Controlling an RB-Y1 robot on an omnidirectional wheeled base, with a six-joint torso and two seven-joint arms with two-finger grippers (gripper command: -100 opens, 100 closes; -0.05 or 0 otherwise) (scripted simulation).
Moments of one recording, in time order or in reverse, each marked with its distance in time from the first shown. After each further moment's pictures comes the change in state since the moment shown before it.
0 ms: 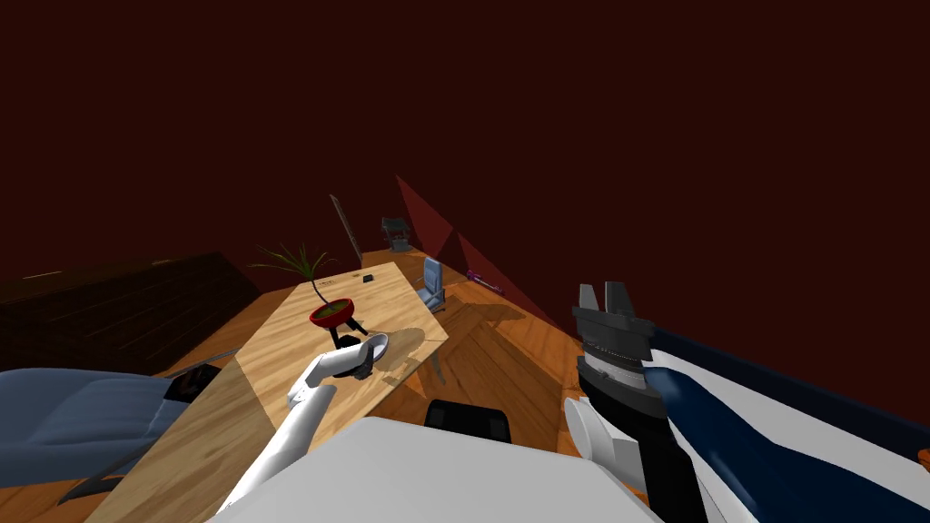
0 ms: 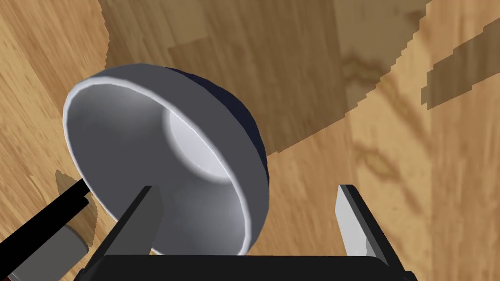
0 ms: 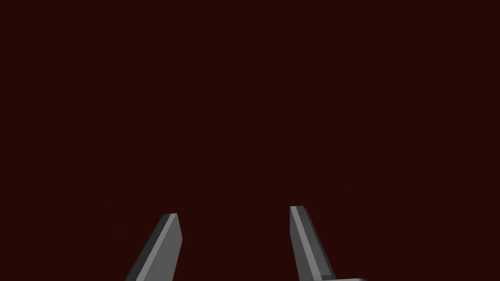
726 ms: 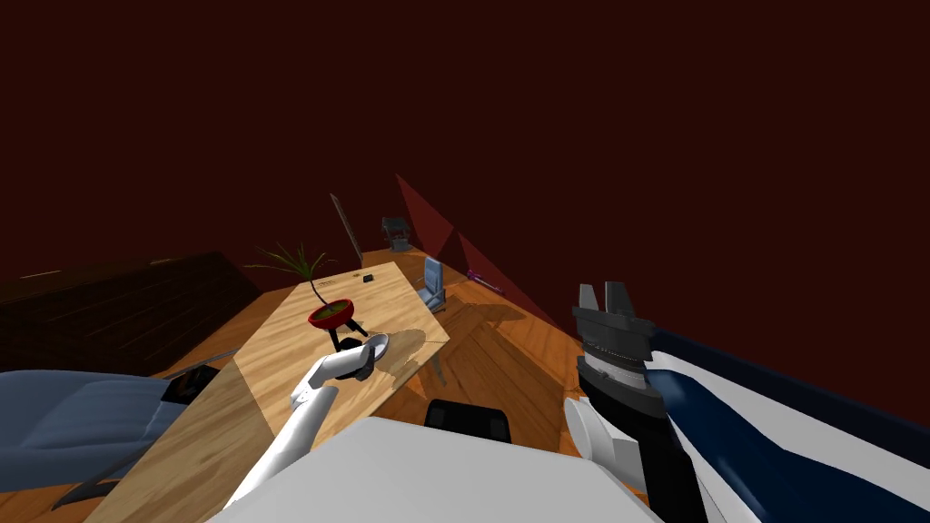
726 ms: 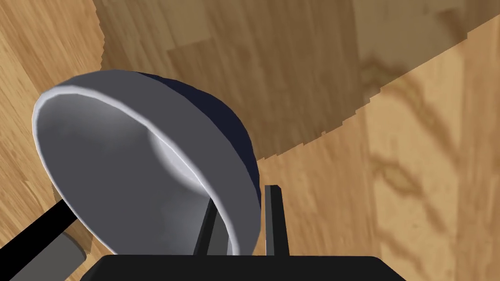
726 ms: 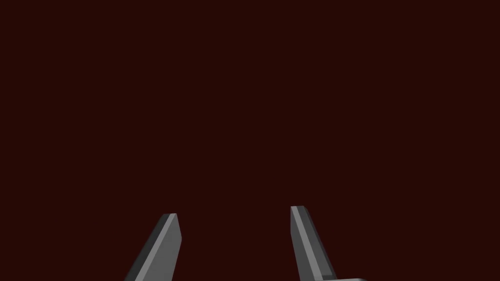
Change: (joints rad) left arm -0.004 -0.006 -0.008 0.045 -0.005 -0.049 -0.003; right arm 0.000 0.000 0.000 0.000 0.000 0.000 0.000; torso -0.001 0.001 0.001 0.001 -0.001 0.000
